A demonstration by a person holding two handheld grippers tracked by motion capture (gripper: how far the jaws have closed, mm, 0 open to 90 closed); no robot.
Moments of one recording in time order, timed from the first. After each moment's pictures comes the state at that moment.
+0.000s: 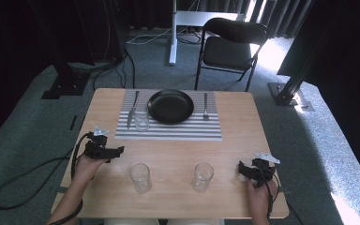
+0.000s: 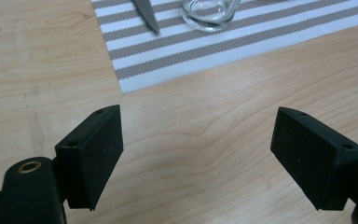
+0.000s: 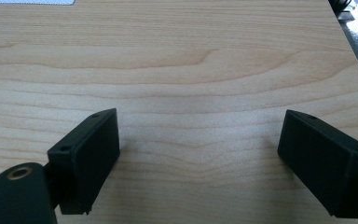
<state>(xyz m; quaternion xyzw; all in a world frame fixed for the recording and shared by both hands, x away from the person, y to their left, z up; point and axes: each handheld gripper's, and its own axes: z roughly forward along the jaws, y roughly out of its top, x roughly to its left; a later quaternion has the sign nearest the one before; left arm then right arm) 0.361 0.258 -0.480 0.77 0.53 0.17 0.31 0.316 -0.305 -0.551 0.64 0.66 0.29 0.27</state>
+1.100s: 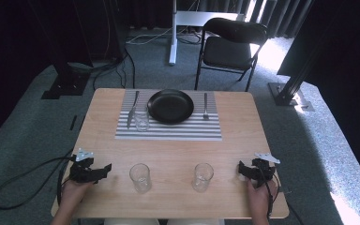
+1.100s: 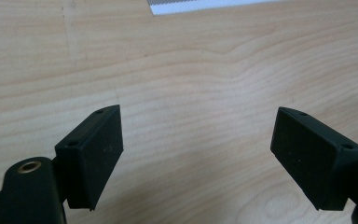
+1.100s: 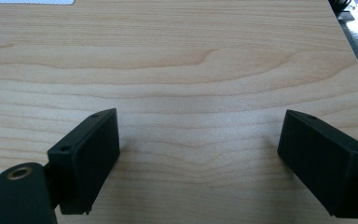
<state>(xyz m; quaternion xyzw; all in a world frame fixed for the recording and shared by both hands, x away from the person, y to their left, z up) 0.293 0.297 -0.516 0.74 0.55 0.19 0.33 0.316 -0.305 -0.550 0.65 0.66 0.29 0.27</state>
